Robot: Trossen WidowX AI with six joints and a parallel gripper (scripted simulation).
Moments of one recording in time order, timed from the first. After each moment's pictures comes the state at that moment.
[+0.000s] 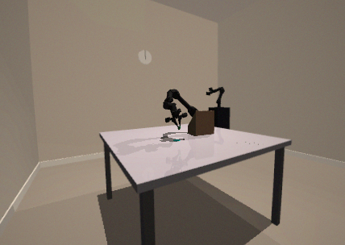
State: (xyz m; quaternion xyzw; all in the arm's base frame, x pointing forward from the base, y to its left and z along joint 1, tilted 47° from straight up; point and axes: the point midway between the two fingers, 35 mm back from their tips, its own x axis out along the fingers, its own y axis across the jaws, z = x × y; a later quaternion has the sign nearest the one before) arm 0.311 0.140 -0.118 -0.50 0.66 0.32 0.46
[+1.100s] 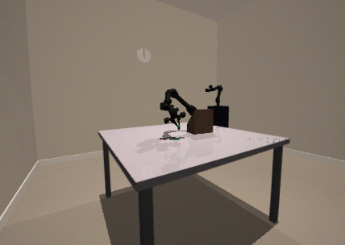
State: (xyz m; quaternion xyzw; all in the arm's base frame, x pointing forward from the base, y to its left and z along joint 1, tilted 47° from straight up) arm 0.312 0.137 -0.125 -0.43 0.62 0.39 0.52
